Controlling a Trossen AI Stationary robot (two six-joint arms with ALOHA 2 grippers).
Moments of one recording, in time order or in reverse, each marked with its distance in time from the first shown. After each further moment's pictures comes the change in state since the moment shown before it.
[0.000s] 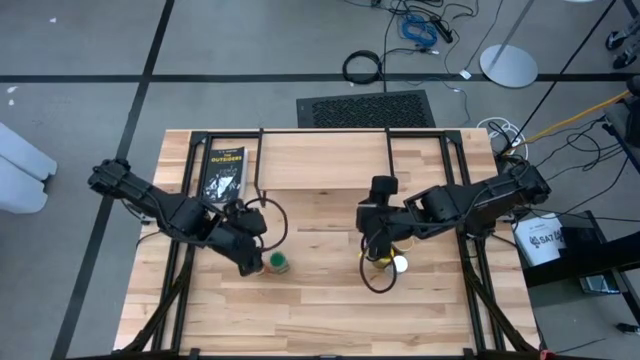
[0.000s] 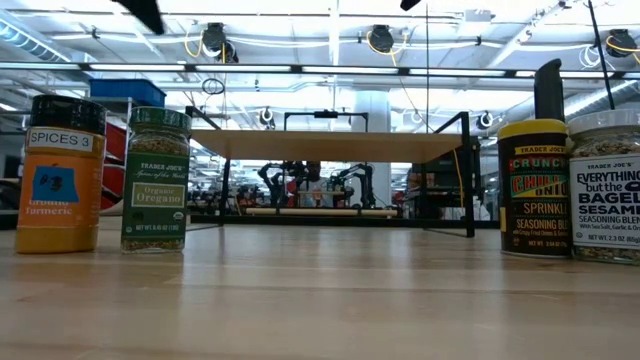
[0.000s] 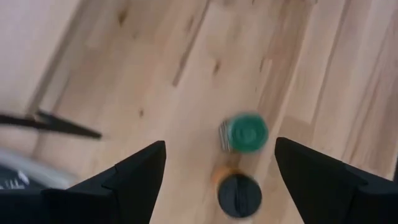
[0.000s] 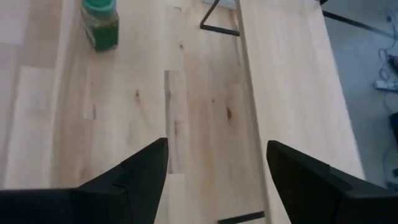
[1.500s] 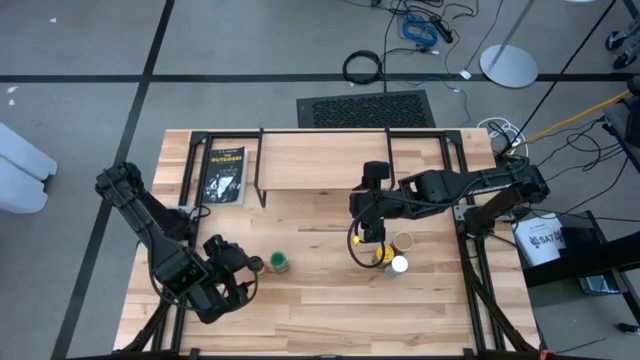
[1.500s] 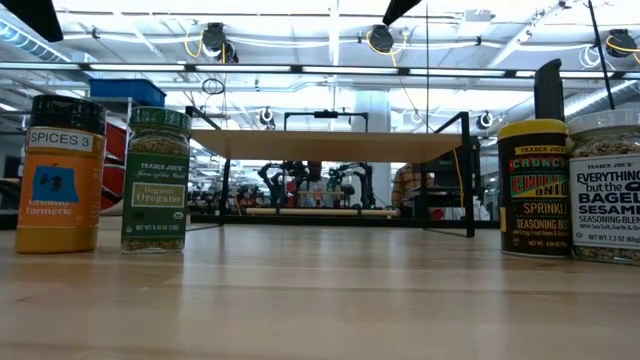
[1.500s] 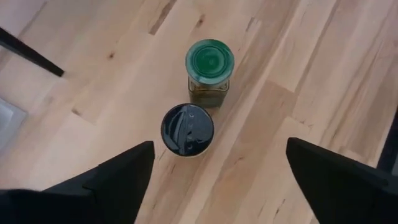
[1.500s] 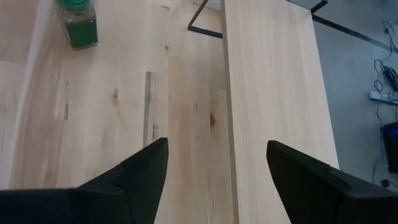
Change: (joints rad) left arm -0.369 0.095 -0.098 -0.013 -0.155 -0.543; right arm -0.125 0.000 0.000 0.062 -0.067 -0.183
